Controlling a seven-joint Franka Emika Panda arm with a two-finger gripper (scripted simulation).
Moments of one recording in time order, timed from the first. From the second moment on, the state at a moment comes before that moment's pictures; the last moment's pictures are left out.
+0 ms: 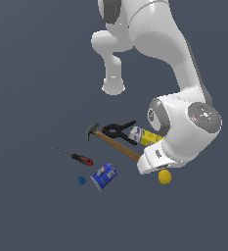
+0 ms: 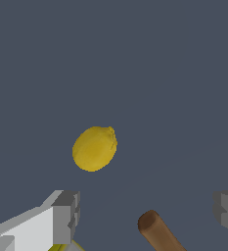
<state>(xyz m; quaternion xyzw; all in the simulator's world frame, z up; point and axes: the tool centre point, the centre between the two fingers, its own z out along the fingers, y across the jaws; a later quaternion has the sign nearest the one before) 0.126 0.180 0.130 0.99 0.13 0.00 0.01</state>
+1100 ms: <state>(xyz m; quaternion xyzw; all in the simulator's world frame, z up) 0.130 0.226 0.062 0.99 0.15 0.00 0.00</state>
